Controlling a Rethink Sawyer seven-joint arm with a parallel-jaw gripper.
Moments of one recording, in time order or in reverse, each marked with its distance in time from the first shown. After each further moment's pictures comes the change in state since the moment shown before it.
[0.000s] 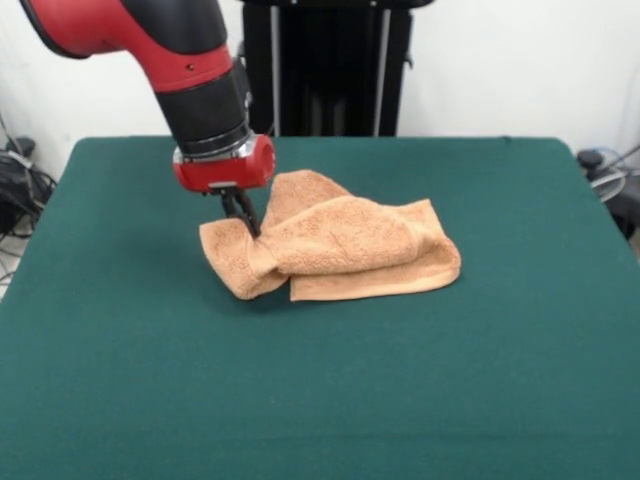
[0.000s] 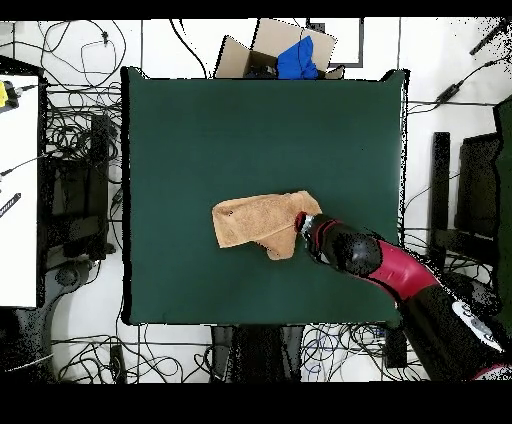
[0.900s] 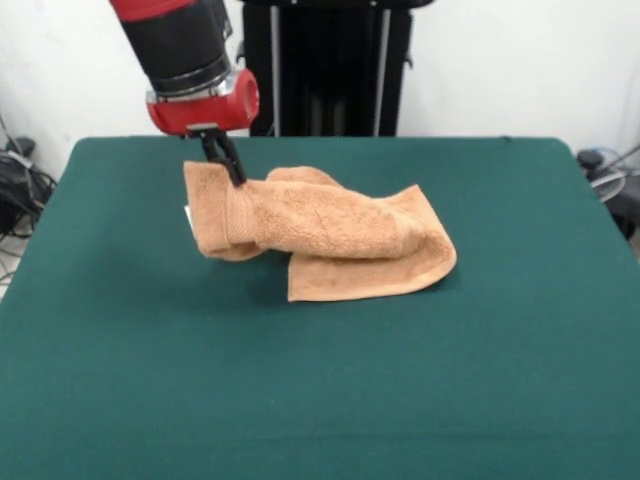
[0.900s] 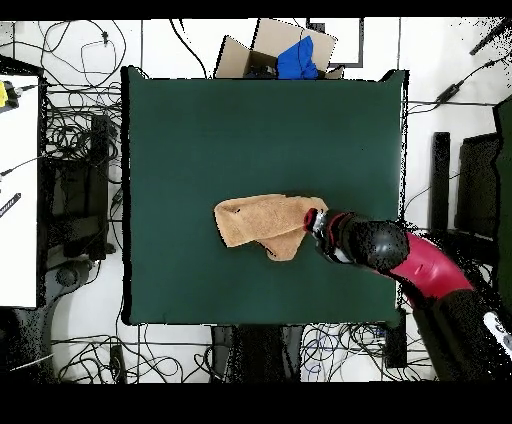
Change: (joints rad) arm -0.001 -0.191 0.044 0.017 0.078 0.237 0.000
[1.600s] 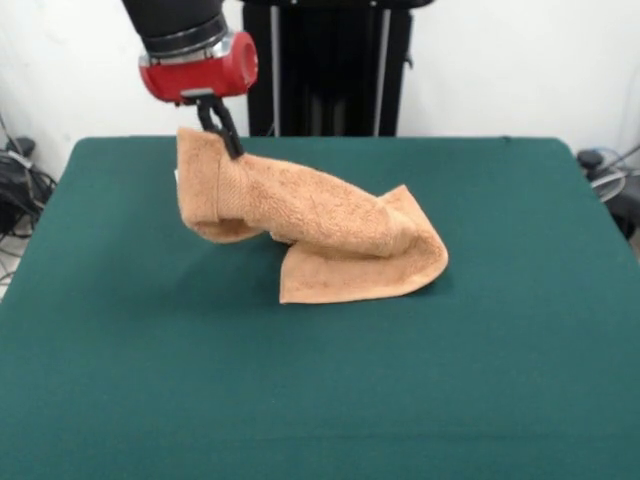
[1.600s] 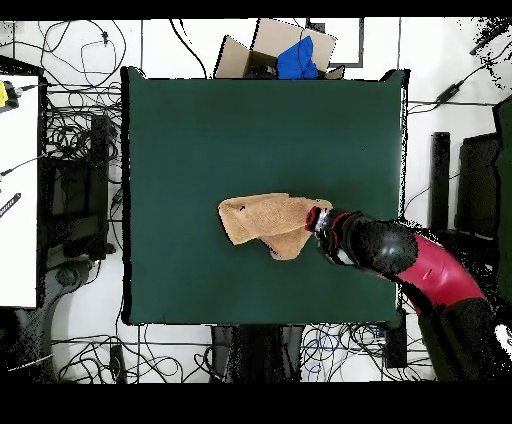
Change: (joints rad) arm 0.001 -0.110 0.009 0.053 0.071 0.044 0.000
